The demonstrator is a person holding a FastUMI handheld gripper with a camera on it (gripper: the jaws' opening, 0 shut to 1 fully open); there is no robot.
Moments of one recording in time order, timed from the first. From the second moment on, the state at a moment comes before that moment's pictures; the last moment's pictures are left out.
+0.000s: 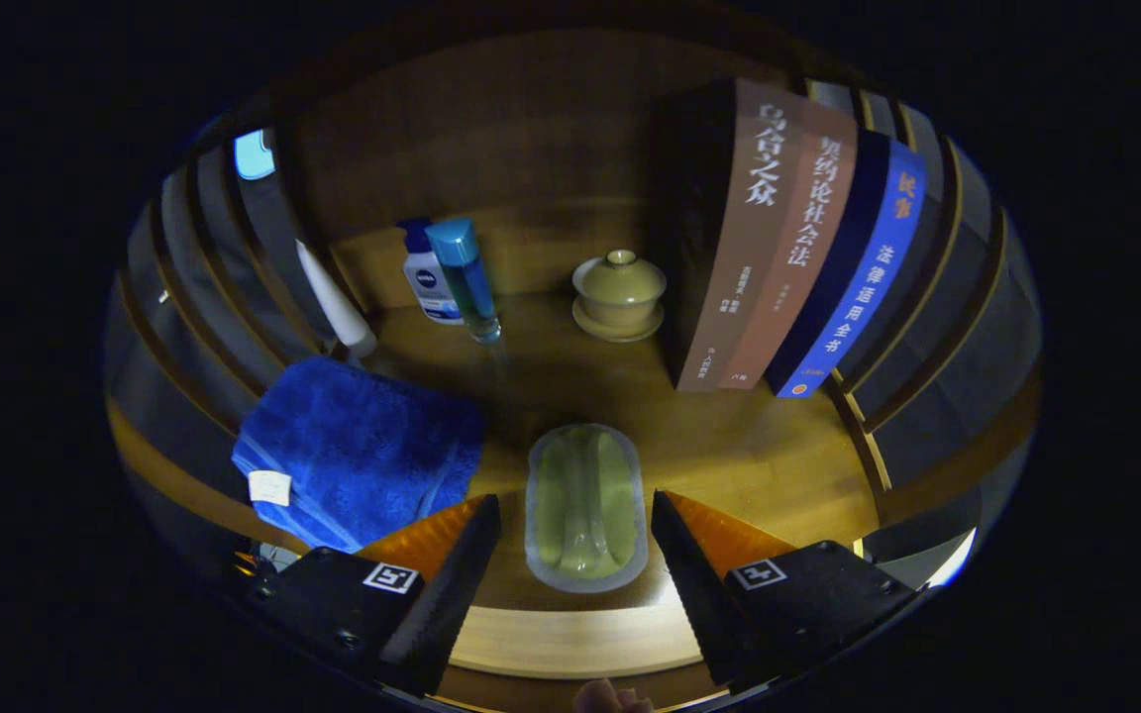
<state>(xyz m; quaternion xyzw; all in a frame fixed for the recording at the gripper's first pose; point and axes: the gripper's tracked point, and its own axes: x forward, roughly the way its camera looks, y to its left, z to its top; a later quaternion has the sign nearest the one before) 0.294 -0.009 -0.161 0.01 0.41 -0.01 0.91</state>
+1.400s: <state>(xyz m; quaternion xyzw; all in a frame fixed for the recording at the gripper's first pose) 0.014 0.025 -0.126 0.04 0.03 0.01 1.00</state>
